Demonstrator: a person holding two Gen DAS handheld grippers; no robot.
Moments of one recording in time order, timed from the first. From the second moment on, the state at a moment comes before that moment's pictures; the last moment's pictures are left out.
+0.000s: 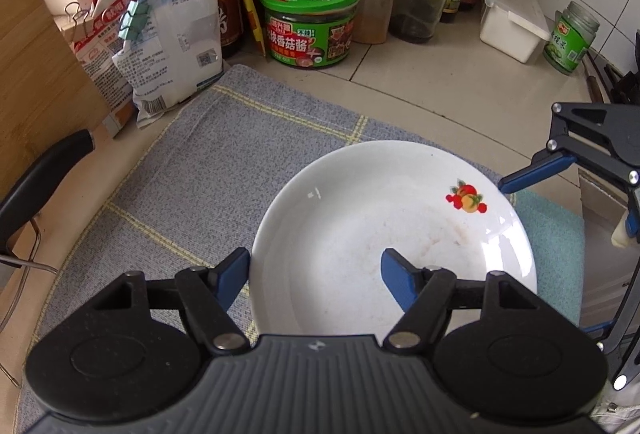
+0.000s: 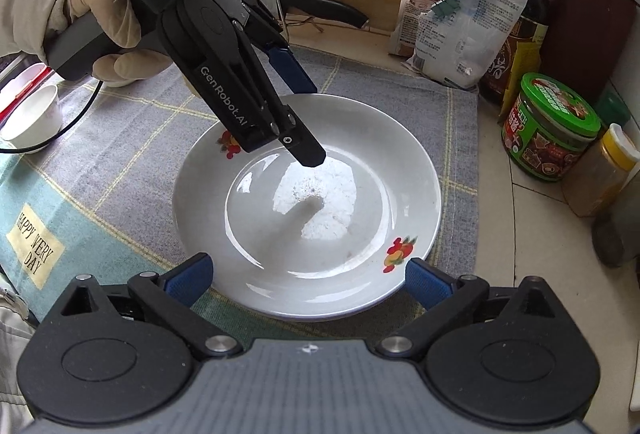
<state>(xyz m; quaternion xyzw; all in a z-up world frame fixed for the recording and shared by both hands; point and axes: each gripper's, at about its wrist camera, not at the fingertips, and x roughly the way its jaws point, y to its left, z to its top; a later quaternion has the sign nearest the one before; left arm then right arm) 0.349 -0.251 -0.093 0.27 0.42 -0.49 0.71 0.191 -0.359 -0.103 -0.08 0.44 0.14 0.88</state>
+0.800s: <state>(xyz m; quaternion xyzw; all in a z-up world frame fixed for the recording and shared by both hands) 0.285 -0.188 -0.031 0.22 0.32 -0.45 0.80 0.193 -0.336 -0.092 -0.09 0.43 0.09 0.89</state>
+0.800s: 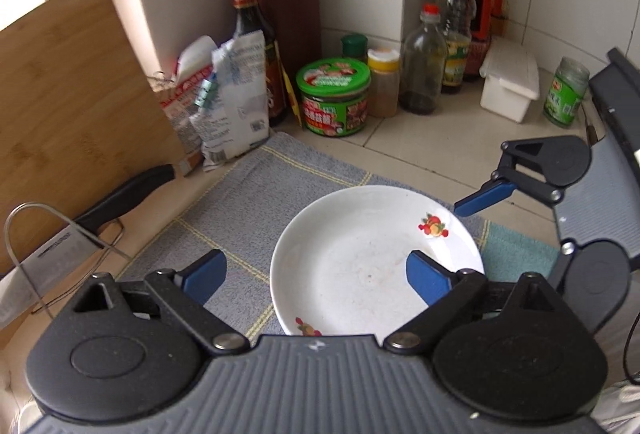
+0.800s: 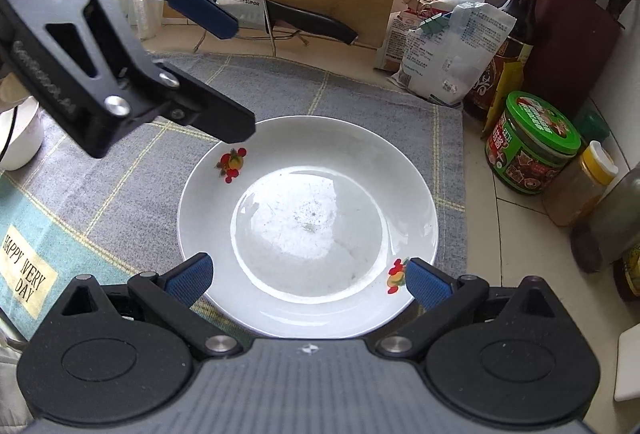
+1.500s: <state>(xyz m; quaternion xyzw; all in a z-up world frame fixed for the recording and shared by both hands) 0.228 -0.058 -0.027 0.12 0.33 -0.28 0.89 0.191 -0.279 -0.082 -0.03 0.37 0.10 0.92</state>
